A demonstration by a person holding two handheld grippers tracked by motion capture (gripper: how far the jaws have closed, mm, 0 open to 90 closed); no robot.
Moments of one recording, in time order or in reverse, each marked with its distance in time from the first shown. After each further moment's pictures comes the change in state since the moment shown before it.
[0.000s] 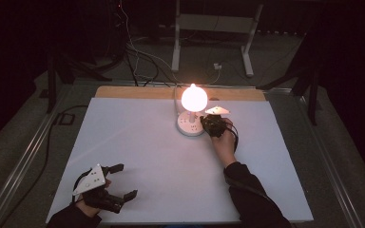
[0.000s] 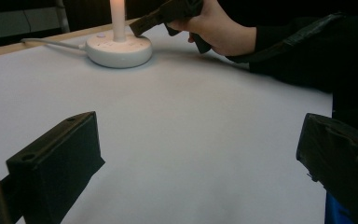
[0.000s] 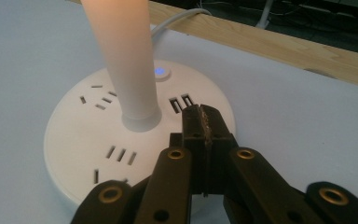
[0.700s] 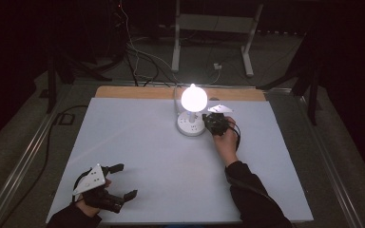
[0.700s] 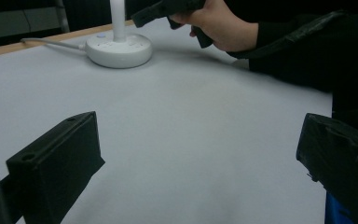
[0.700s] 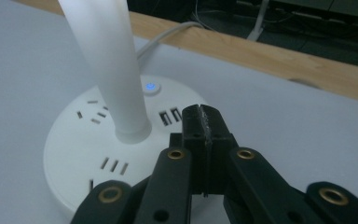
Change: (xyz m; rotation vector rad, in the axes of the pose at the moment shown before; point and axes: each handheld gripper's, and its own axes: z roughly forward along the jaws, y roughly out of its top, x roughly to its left) left arm 0.000 0.000 0.000 -0.002 -0.001 -0.002; right arm -0.006 0.007 -0.009 -0.034 -0.012 0.014
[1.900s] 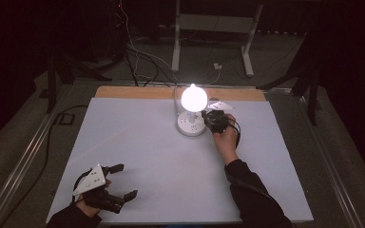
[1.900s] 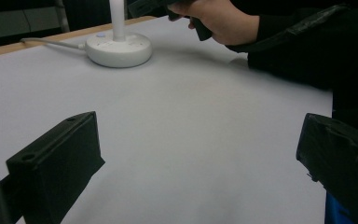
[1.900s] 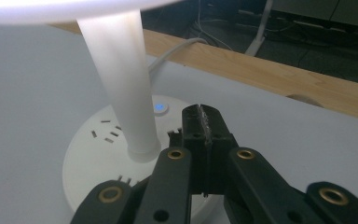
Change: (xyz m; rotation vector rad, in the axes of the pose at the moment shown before) left arm 0.000 0.000 0.000 0.003 0.002 0.003; right arm 0.004 0.012 -0.006 -0.025 0.013 0.003
